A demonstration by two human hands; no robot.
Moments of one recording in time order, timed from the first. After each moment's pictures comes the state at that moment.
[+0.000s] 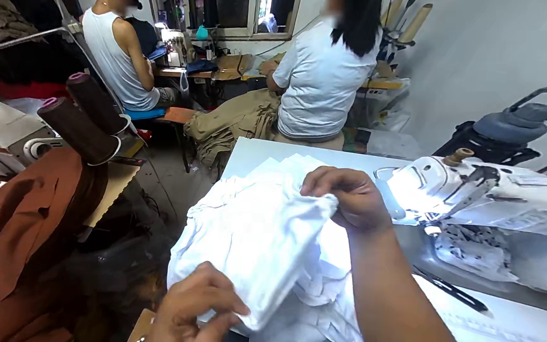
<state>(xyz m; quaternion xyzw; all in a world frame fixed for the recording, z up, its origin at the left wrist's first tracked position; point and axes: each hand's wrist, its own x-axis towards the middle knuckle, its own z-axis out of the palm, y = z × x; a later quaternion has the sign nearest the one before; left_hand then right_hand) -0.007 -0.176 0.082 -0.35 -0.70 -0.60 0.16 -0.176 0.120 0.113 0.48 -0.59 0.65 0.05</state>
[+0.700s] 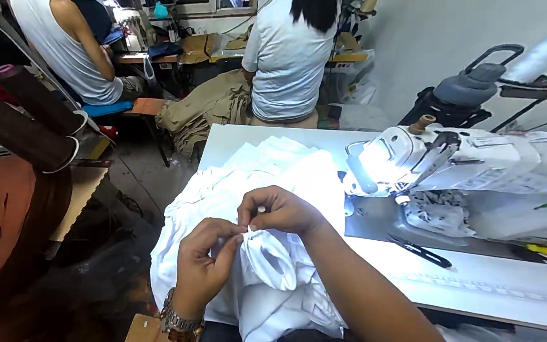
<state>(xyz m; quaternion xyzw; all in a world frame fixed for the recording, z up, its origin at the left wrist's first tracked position) -0.073 -0.124 0.058 -0.26 -0.71 -0.61 0.24 -0.164 0.077 0.086 0.46 -0.57 0.65 -0.19</state>
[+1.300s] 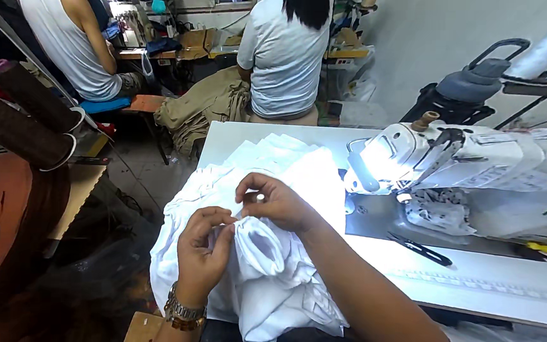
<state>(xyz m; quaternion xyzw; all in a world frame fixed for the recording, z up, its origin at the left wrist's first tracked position) -0.078 -0.120 0.053 -0.20 -0.71 -0.63 0.25 -0.157 0.074 0.081 0.29 -0.65 0.69 -0.11</state>
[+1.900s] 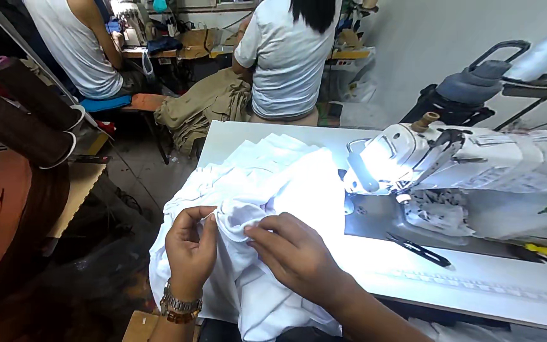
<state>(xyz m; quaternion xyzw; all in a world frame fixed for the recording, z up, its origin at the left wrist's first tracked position) -0.082 -0.123 0.053 -0.15 -0.67 -0.67 0.29 -0.073 0.070 0.073 0.38 -0.81 0.28 0.35</state>
